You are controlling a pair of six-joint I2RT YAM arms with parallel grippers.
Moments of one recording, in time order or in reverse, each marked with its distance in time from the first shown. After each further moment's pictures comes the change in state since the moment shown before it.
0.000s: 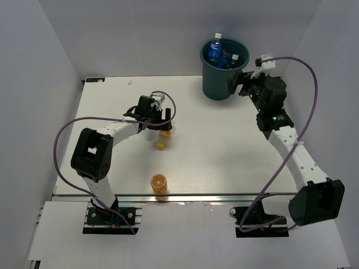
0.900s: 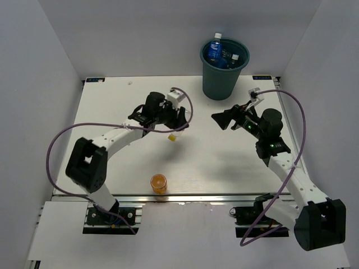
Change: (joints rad) left arm -0.126 -0.080 0.032 0.081 0.233 0.109; right arm 0.000 -0.257 -0.472 0.126 -0.414 0.367
